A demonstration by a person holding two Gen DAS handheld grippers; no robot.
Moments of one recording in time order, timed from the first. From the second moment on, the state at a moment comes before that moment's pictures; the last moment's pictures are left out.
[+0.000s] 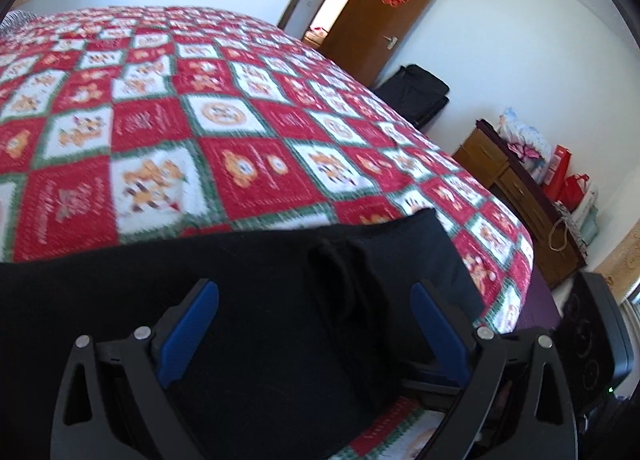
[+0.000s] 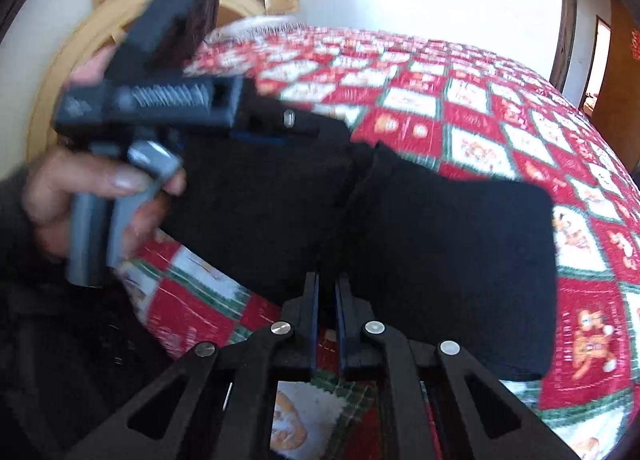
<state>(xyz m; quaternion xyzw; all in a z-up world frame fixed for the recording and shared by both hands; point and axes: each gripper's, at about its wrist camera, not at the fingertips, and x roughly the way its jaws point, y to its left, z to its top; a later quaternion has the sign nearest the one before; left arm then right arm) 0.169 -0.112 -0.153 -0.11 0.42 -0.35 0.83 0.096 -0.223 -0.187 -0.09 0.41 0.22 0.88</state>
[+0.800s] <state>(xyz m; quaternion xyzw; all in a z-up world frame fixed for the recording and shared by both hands) 0.161 -0.131 -0.122 -0.08 0.42 -0.38 0.82 0.093 -0.330 -0.137 0.06 0.24 0.13 0.96</state>
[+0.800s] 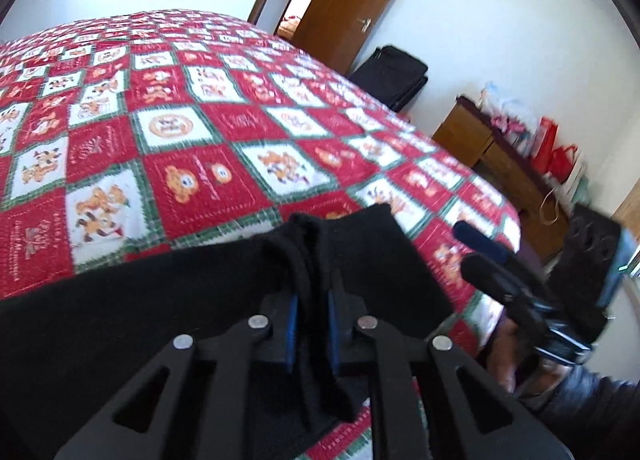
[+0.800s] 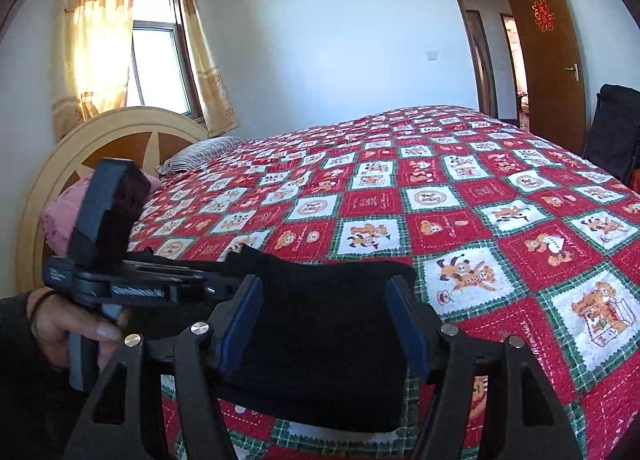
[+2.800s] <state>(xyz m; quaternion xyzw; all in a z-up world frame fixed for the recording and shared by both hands) 0.156 0.026 -0.164 -0.11 0.43 -0.19 0.88 0.114 -0.163 -0.196 -0.08 0.40 0.31 0.86</state>
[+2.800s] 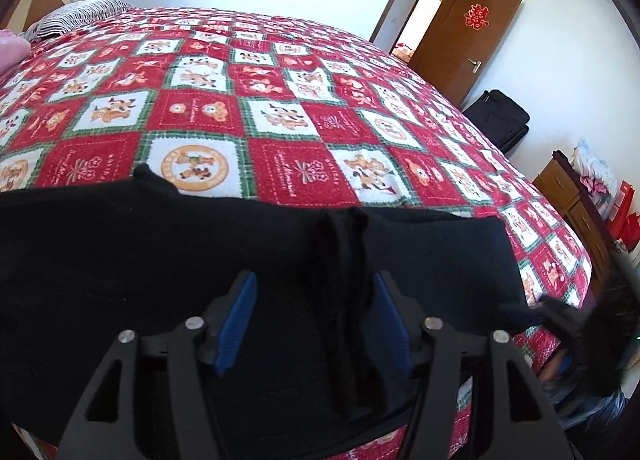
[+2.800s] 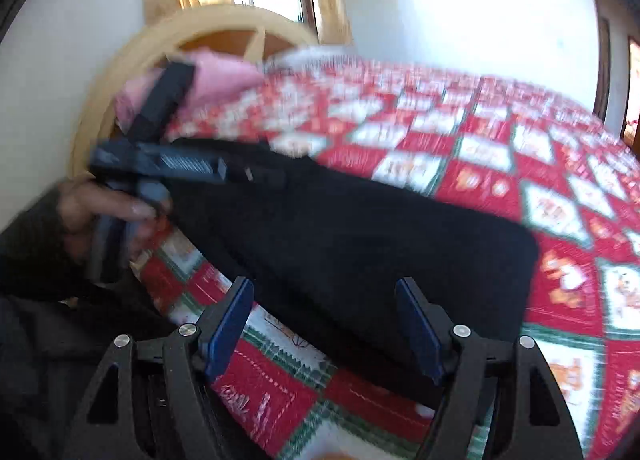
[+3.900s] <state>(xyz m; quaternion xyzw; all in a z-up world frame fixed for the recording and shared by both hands) 0.144 0.137 -0.150 -0.01 0.40 -0.05 0.91 0.152 -0.097 -0.185 -0.02 0.38 0.36 0.85</state>
